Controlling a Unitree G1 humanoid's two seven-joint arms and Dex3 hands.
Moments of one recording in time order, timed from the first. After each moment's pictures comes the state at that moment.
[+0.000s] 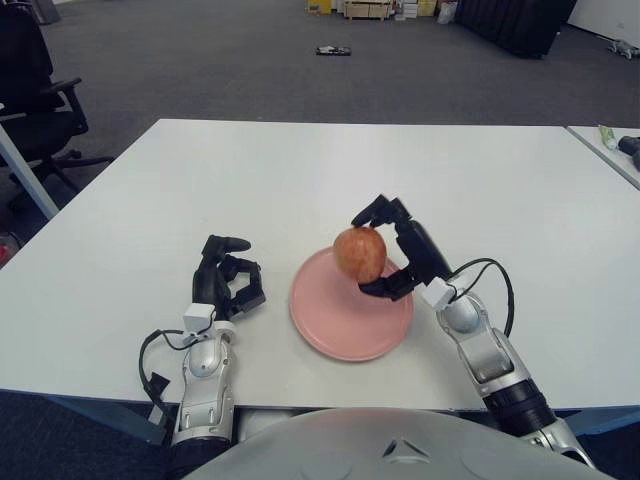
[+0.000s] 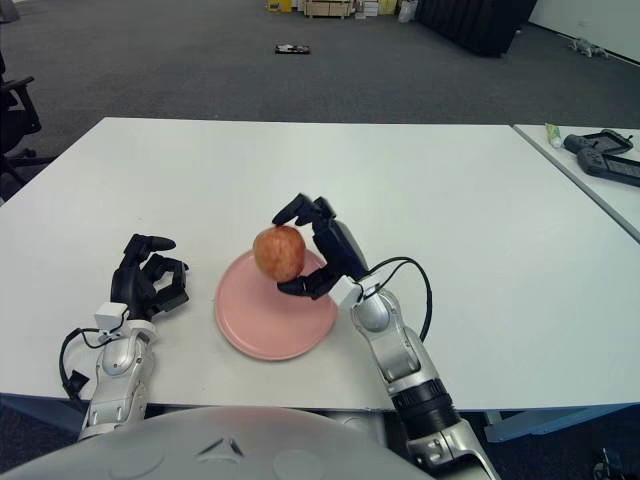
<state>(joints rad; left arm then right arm) 0.28 -0.06 0.10 0.04 0.00 -0.31 0.09 0.02 -0.24 0.31 -0.09 -0.31 -0.38 0.13</state>
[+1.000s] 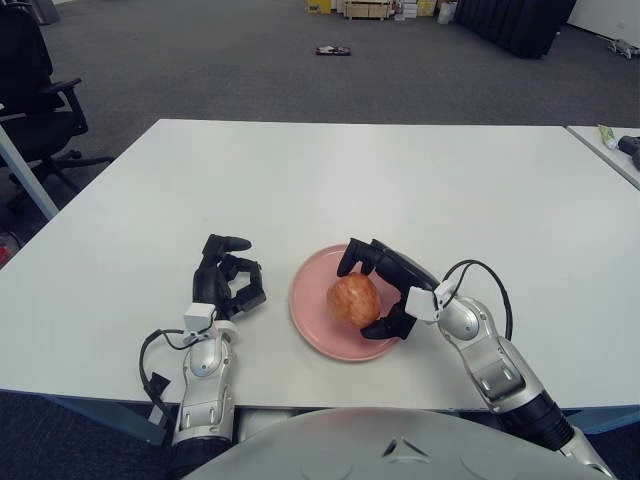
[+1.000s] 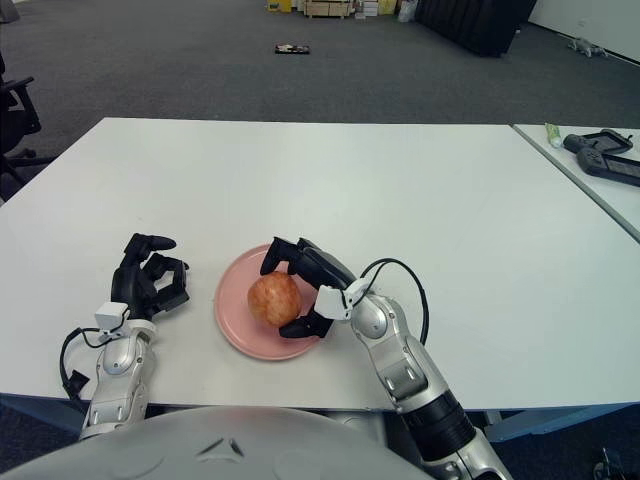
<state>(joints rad) 0.28 -0.07 0.11 0.03 0.00 -0.31 0.09 0.06 -0.29 0.41 -0.25 -0.44 -0.03 0.36</state>
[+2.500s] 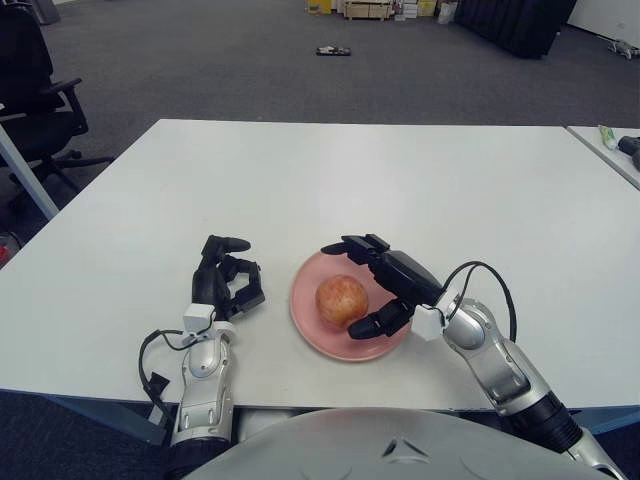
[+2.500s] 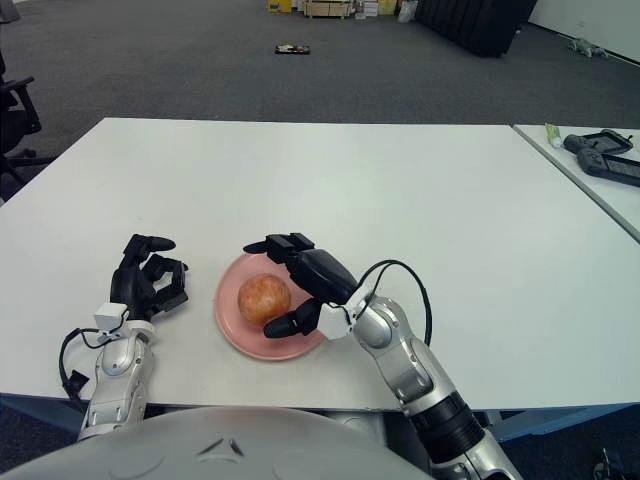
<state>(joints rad) 0.28 -0.06 0.11 0.04 0.00 -0.31 0.09 0.07 -0.34 0.41 -0.23 -0.39 -0.28 0.31</state>
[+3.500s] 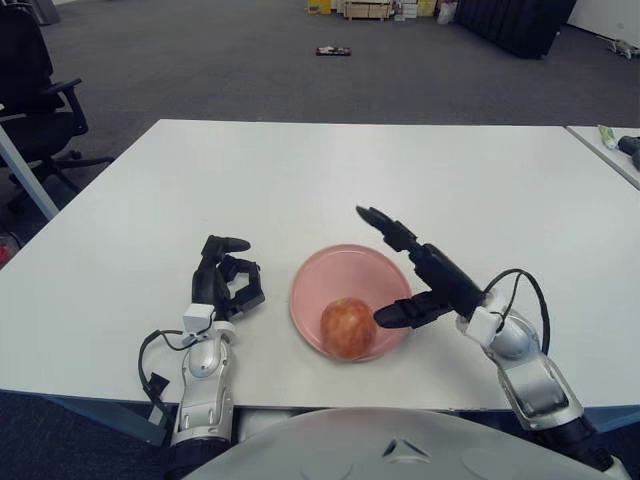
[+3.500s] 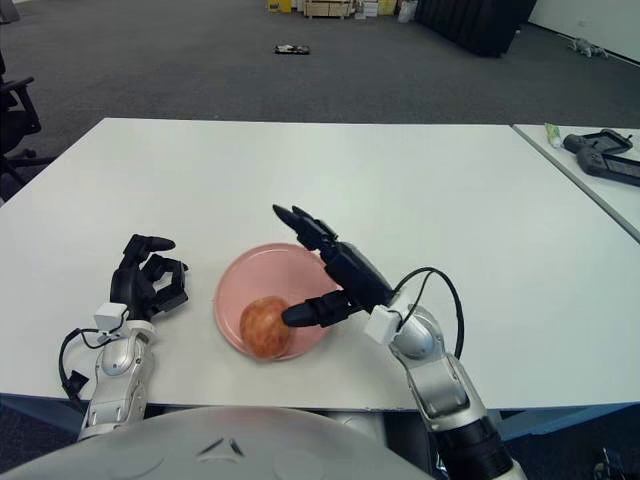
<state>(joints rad) 0.28 -0.06 0.11 0.04 0.00 -0.31 0.09 0.22 -0.31 0.21 -0.31 -0.16 -0.41 0.26</state>
